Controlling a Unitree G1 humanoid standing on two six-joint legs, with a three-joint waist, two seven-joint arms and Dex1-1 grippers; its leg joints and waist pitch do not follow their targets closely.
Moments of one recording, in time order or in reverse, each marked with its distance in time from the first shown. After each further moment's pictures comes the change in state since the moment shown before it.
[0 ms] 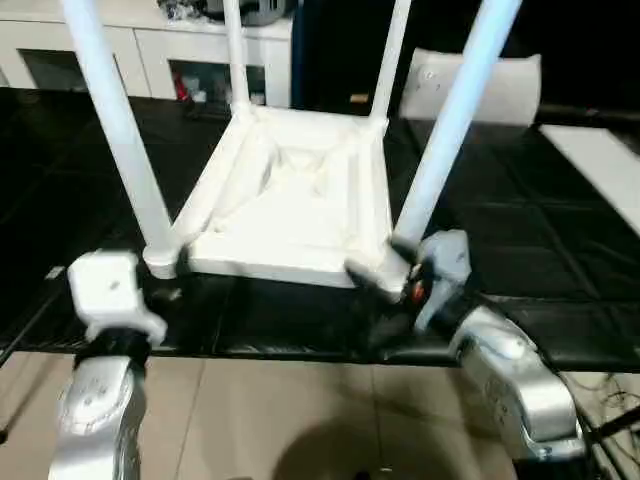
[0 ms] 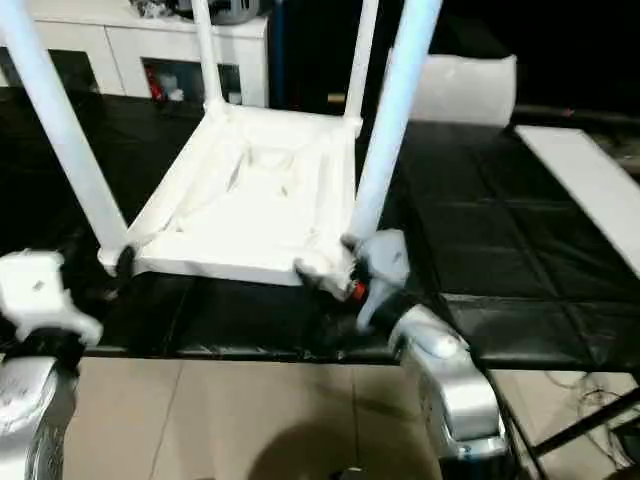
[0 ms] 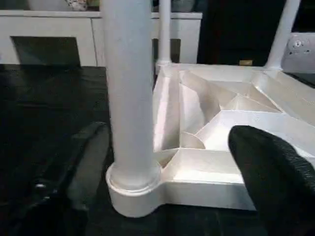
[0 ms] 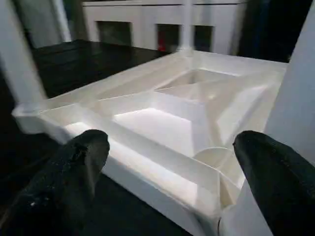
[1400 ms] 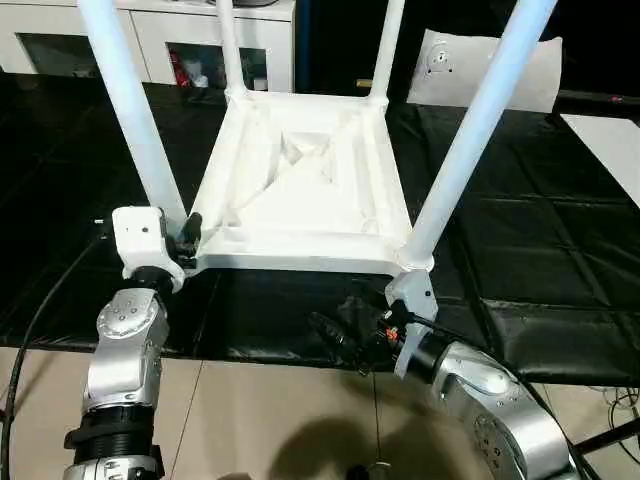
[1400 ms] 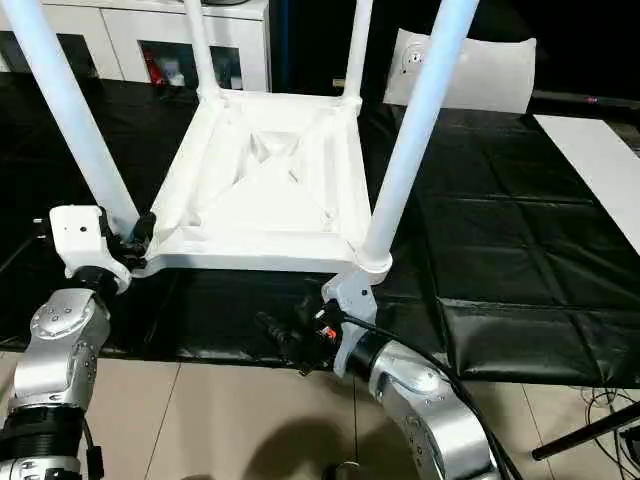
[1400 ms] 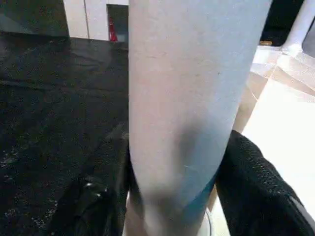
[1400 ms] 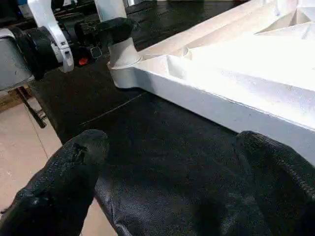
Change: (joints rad) left arm -0.357 0.091 0.026 0.601 -0.049 -0.193 0.013; right arm 0.155 -0.012 0.180 -0.151 0.037 0.102 0.106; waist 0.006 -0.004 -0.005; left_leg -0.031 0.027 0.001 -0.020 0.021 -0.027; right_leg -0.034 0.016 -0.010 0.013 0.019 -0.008
